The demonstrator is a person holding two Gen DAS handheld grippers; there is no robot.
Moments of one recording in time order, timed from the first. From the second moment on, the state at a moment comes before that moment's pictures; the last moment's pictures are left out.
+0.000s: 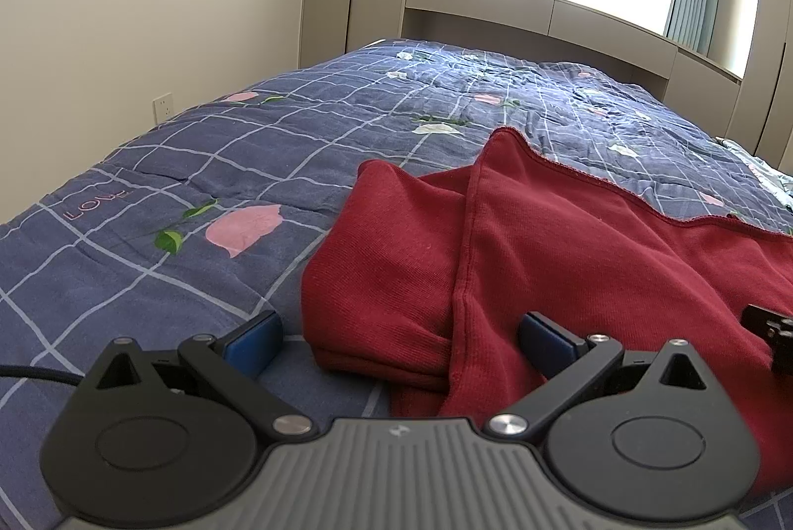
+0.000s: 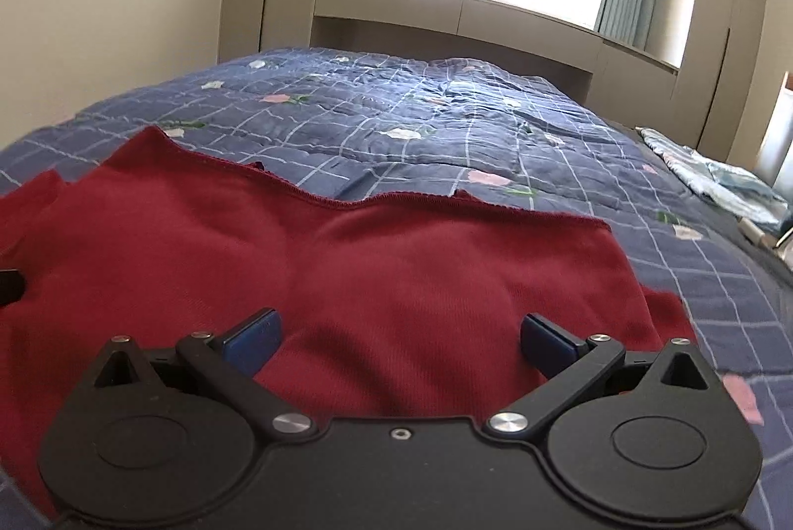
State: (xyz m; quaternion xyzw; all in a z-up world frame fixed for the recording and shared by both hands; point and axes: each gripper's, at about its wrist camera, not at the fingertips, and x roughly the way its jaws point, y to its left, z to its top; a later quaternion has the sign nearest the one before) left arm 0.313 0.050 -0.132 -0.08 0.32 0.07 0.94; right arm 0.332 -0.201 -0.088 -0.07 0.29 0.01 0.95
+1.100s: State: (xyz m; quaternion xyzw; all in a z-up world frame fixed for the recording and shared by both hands) left arm 0.255 0.069 -0.110 -0.19 0.32 0.04 0.92; right arm 0.278 -0.184 -0.091 -0.07 0.30 0.07 0.95
